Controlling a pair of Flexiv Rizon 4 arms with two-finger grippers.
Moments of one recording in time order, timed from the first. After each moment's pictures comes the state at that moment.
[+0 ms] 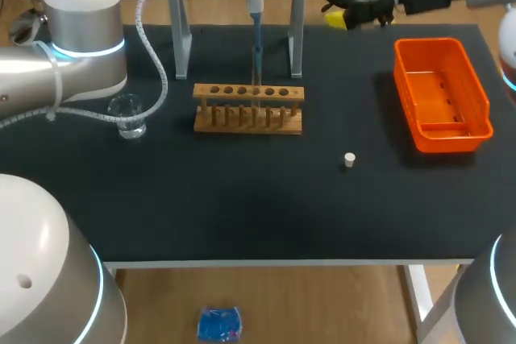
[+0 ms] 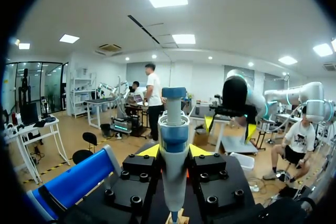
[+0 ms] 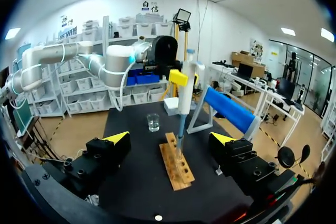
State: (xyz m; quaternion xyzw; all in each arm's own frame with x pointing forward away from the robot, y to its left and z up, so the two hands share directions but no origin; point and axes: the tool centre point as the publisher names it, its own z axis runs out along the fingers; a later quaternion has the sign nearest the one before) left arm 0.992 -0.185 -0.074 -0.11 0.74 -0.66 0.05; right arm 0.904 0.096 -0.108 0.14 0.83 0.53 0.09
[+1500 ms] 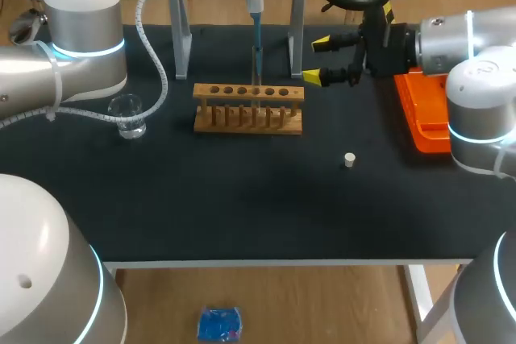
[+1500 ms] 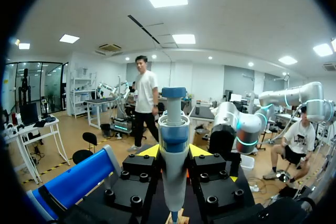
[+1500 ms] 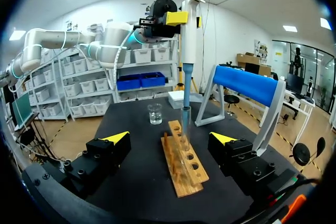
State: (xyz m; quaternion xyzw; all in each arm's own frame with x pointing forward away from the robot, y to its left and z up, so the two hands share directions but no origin) left arm 0.992 -0.185 -0.074 -0.11 0.74 -0.66 0.05; right arm 0.919 0.127 -0.228 0.12 0.81 0.57 0.06
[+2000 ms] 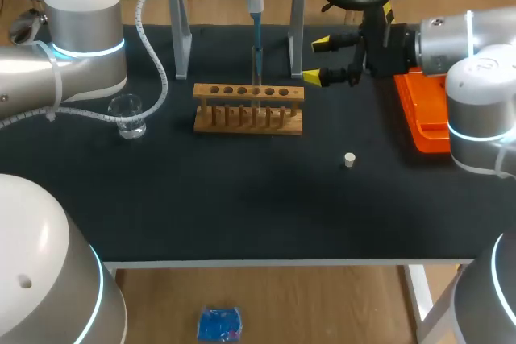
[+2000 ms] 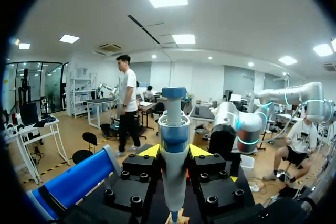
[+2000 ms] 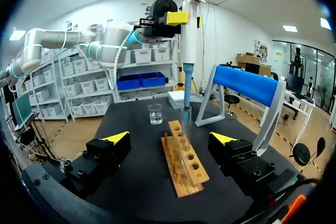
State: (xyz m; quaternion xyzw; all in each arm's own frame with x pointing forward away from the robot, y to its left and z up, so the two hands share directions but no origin) left arm 0.992 -0.185 -0.074 -0.11 0.74 -0.66 0.05; right arm 0.919 0.127 -0.228 0.12 0.81 0.57 0.06
